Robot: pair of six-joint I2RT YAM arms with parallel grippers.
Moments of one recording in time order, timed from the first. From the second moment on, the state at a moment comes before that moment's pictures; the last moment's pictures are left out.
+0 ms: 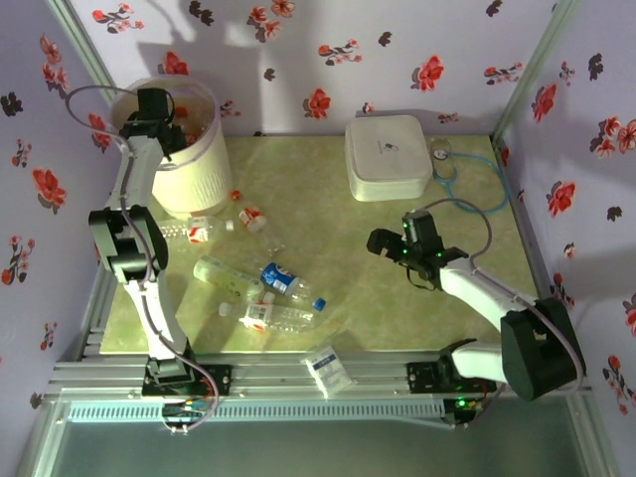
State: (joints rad) left arm 0.05 2.07 2.01 -0.75 -0.20 -0.11; right arm 0.39 1.26 0.63 -0.20 -0.06 0.67
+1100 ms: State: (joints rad) left arm -0.06 1.89 2.21 -1.03 -0.12 -0.07; right arm 0.63 1.29 0.85 -0.27 -0.24 0.34
